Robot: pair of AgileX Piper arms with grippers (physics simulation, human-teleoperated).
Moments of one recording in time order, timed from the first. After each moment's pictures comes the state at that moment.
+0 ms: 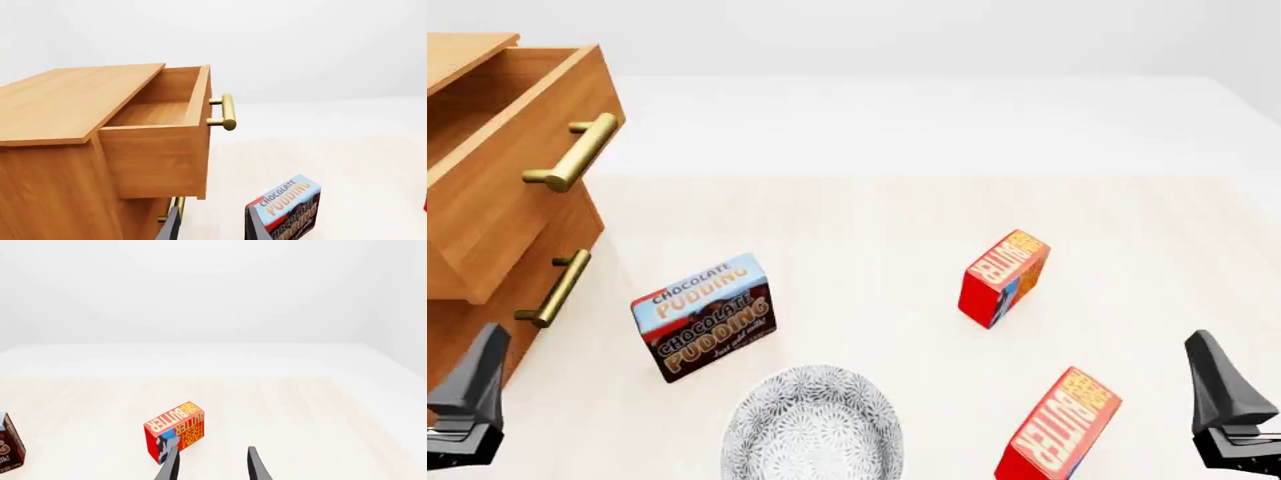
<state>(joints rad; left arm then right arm) 0.01 0.00 -0.05 0.04 0.06 0.00 0.00 0.00 0.00 0.00</state>
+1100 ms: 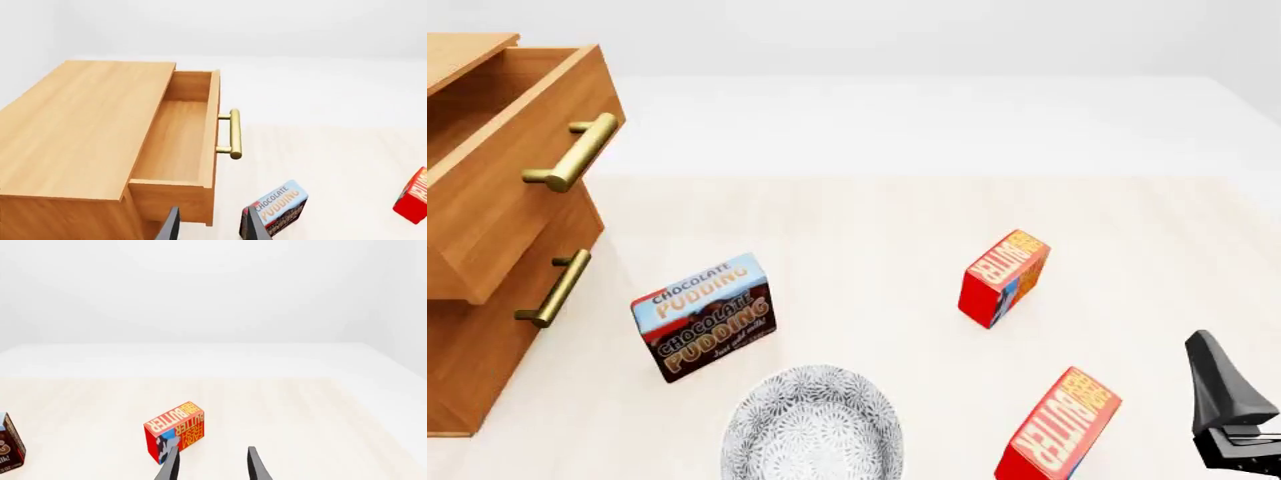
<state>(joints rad) 0.05 0.33 -0.72 0.63 0.01 0.00 0.00 -0.01 0.01 0.00</state>
